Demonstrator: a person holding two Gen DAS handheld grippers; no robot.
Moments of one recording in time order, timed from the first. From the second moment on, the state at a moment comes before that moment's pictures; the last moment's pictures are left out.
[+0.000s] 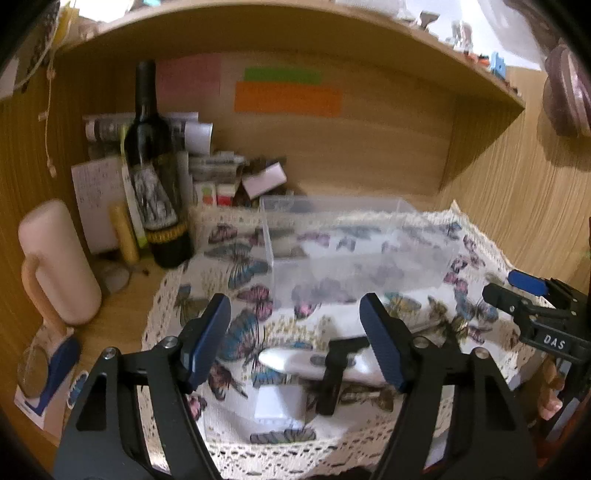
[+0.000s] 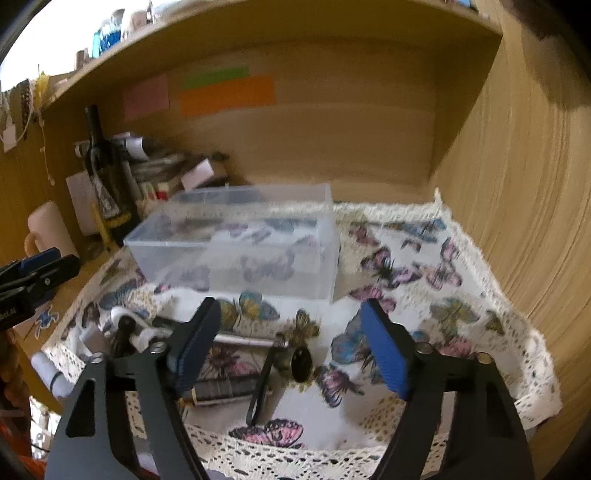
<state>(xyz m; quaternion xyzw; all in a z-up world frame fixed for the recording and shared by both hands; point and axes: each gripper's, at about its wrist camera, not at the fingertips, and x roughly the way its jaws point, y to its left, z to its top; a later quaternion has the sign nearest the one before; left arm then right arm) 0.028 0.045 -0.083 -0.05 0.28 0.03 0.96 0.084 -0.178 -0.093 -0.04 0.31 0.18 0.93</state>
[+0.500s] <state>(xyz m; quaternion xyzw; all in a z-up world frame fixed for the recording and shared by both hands) 0.029 0.048 -0.142 -0.07 0.39 0.00 0.92 0.084 -0.178 -0.121 -0.04 0.37 0.19 0.91</state>
